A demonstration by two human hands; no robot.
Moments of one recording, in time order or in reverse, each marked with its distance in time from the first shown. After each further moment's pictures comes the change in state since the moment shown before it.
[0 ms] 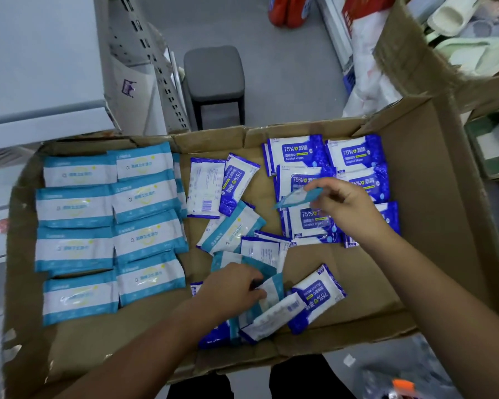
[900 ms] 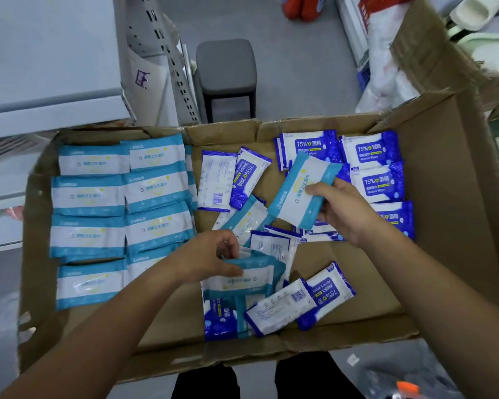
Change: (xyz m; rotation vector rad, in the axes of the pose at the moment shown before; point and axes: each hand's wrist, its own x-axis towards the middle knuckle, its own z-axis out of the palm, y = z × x) left_hand -0.015 -0.059 -0.044 -0.555 0.044 -0.073; right_hand 0.019 0.002 0.031 0.525 -0.083 0.376
